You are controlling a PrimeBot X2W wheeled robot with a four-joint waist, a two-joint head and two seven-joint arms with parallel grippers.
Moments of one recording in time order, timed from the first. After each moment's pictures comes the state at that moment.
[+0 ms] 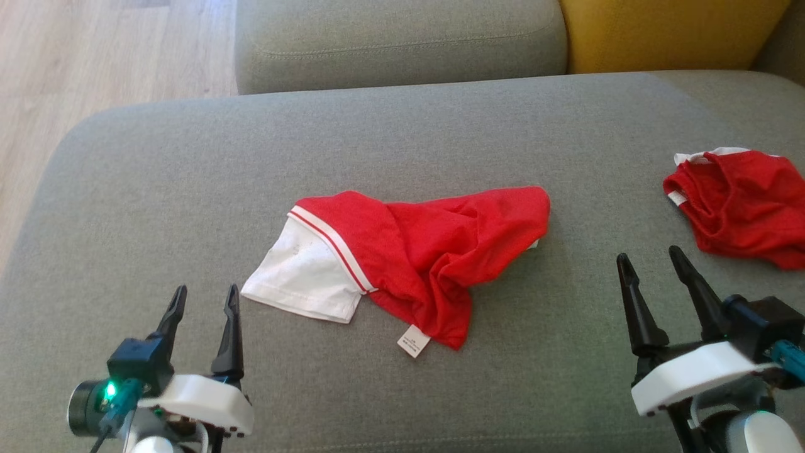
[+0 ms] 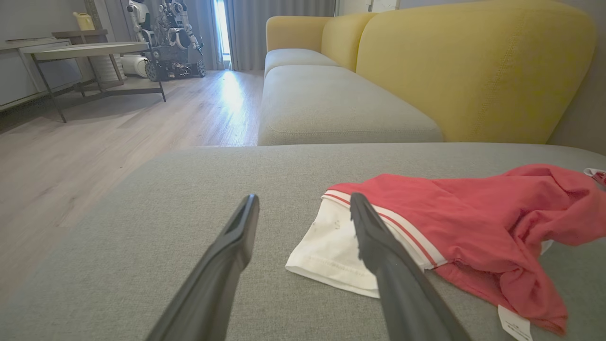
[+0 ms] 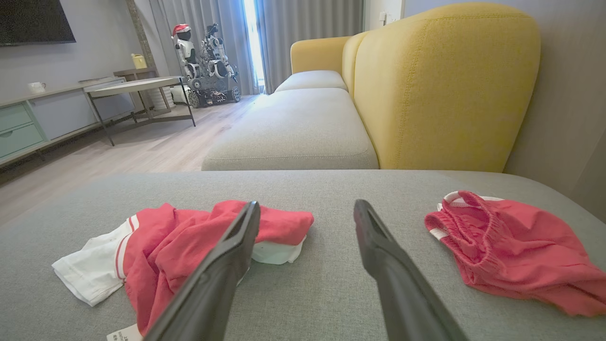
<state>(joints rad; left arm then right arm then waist) 0.04 0.27 -0.32 0.09 -0.34 0.22 -0.21 0.10 -0.10 0.04 -0.12 0.18 0.13 0.10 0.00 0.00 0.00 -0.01</state>
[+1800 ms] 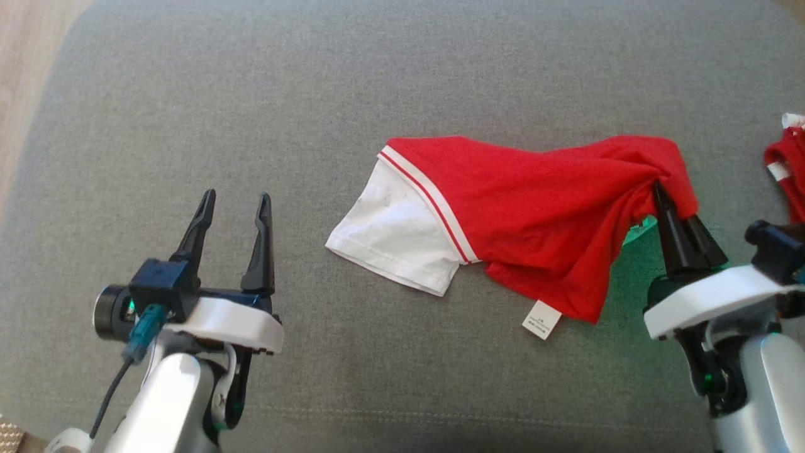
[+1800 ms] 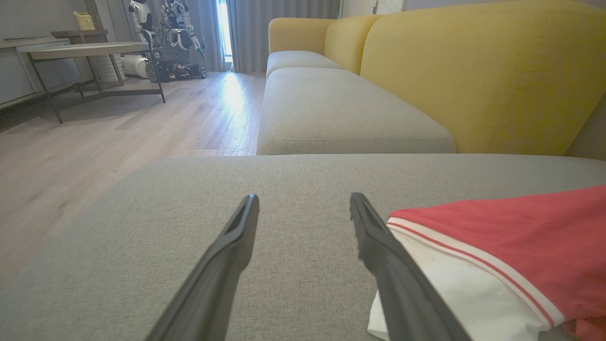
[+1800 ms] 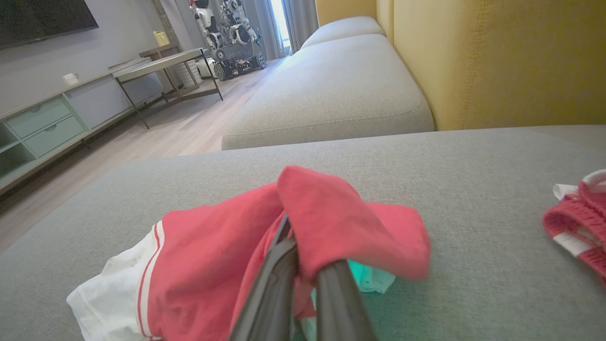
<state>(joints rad) -0.19 0.22 -0.37 0.13 -0.30 0.18 -0.25 -0.13 -0.17 0.06 0.04 0.35 0.13 0.08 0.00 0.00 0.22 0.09</state>
